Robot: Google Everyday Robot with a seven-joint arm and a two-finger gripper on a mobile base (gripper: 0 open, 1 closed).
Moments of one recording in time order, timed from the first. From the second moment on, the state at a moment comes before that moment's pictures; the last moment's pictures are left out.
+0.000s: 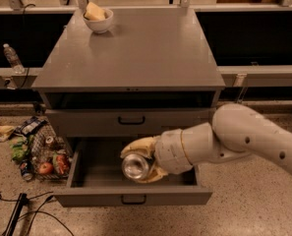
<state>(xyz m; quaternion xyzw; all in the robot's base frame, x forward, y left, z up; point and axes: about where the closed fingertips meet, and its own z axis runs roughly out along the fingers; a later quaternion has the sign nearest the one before) 0.414 0.031 0.759 -0.83 0.24 0.11 0.49</state>
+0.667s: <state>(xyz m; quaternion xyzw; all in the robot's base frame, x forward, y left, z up) 0.408 0.009 0.682 -0.84 0.28 0.12 0.45</state>
